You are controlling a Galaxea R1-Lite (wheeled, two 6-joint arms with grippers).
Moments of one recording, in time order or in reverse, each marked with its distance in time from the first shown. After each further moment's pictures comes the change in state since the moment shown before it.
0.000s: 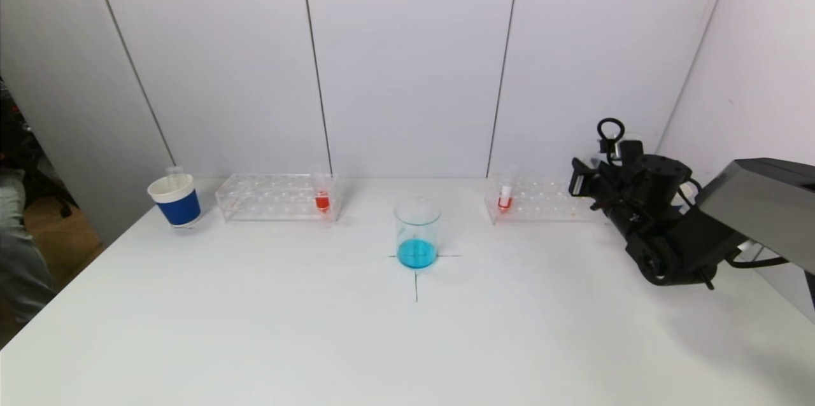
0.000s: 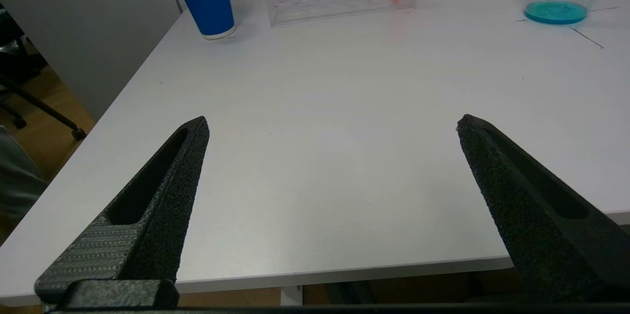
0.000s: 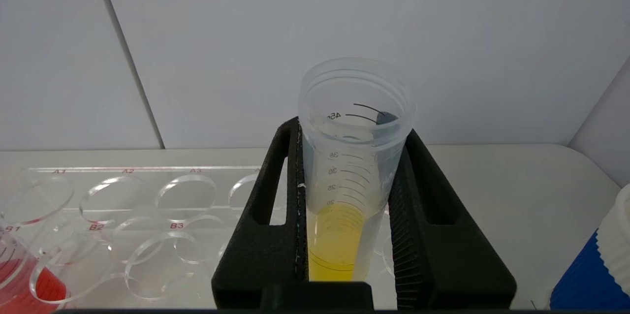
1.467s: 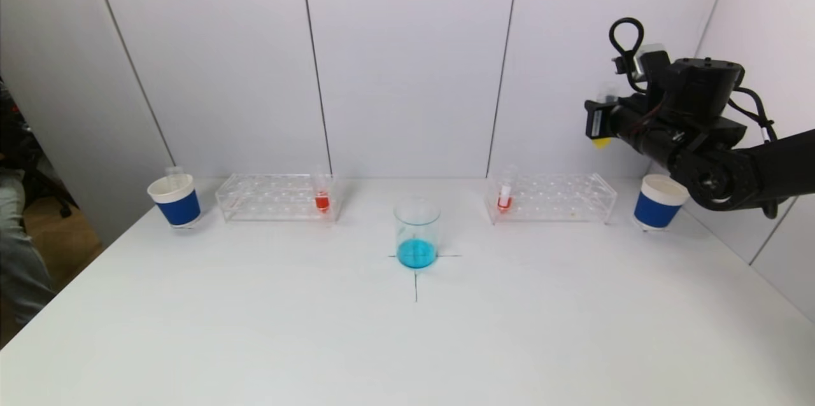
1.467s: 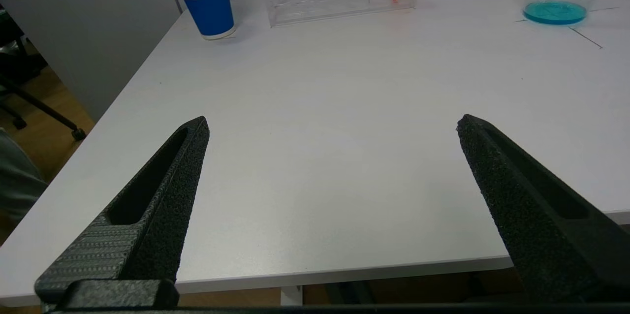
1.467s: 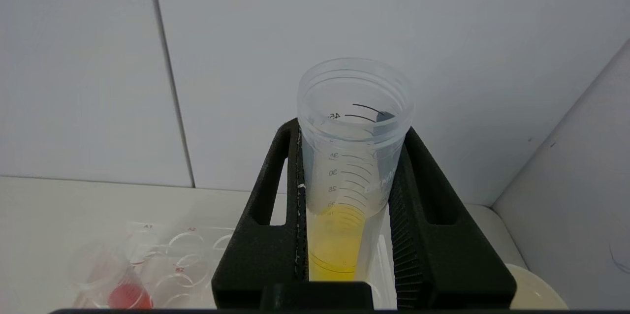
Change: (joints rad) left arm 0.000 0.000 0.000 0.000 0.000 0.000; right arm 0.054 -0.353 -0.177 0.572 0.000 -0.109
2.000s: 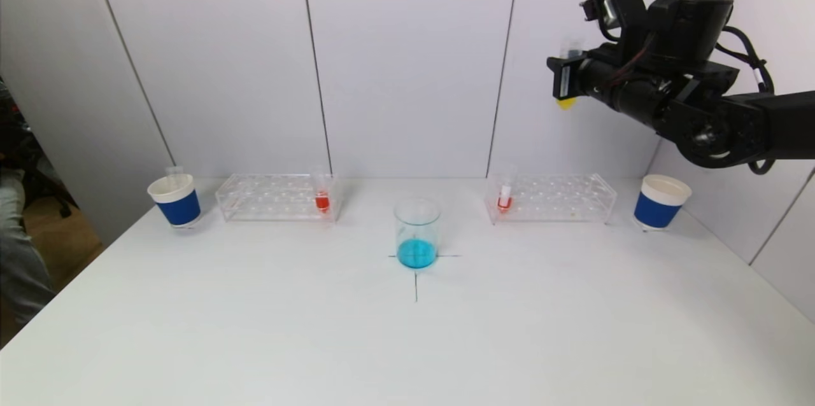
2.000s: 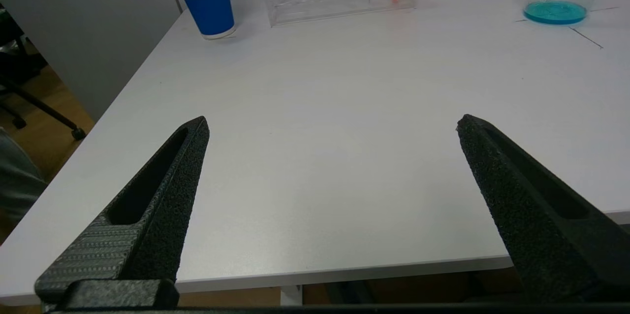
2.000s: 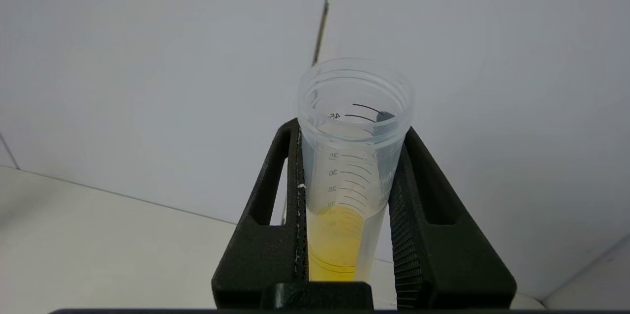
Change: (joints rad) left arm 0.000 0.000 0.000 0.000 0.001 0.000; right arm 0.164 -0.060 -0.251 0.234 0.024 -0.050
